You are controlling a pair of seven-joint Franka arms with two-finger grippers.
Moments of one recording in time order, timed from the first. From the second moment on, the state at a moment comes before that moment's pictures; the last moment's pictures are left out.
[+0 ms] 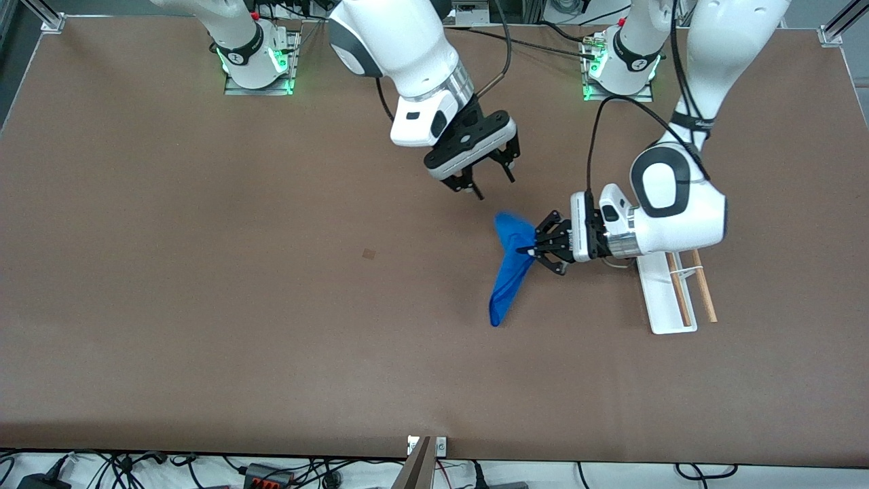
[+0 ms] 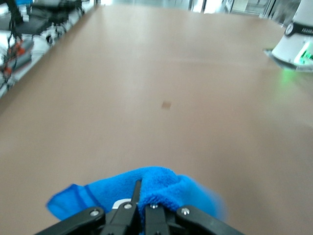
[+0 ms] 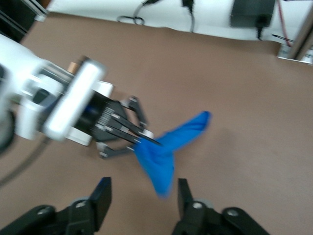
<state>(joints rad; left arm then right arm) -0.14 0.41 -0.10 -1.87 -1.07 2.14 1.96 0.73 0.50 0.10 -1.26 0.04 2.26 0.43</state>
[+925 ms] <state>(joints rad) 0.20 0.35 -0.07 -1.85 -0.67 1.93 1.69 0.55 0.43 -0.23 -1.26 0.00 1.72 0.41</state>
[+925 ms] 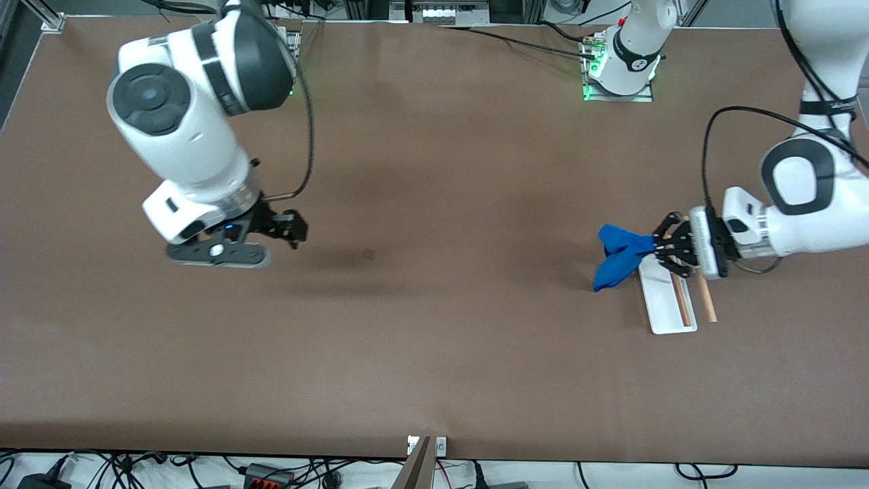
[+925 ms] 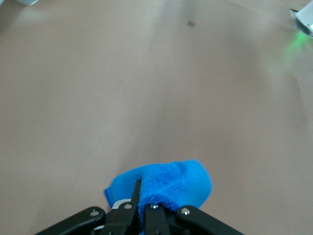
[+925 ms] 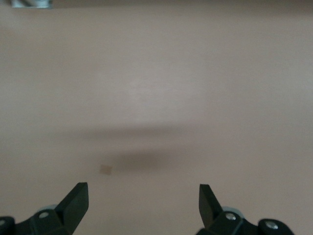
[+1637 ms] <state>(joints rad) 0.41 0.45 -0.07 -1.73 -0.53 1.89 1.69 0.13 0.32 -0.10 -1.27 0.00 1.65 0.24</state>
